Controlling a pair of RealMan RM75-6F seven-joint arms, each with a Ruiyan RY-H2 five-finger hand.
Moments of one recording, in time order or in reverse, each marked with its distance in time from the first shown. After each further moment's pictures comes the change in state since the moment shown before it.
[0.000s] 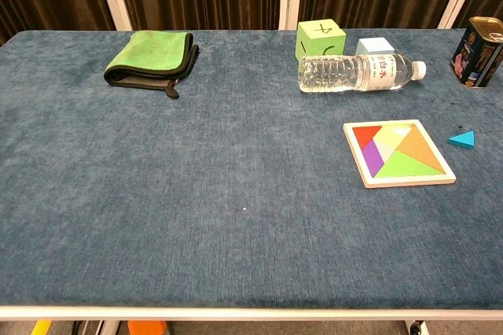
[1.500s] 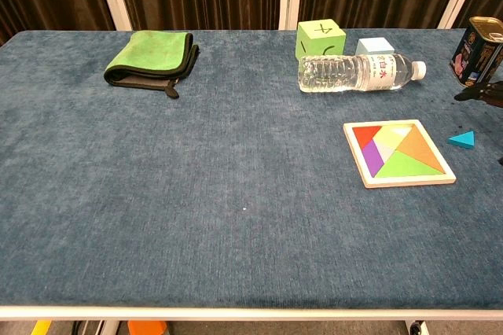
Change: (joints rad) left arm -0.002 -0.013 0.006 0.043 -0.021 -0.026 -0.037; right arm 0.347 -0.152 -0.044 0.235 -0.040 -0.448 -0.100
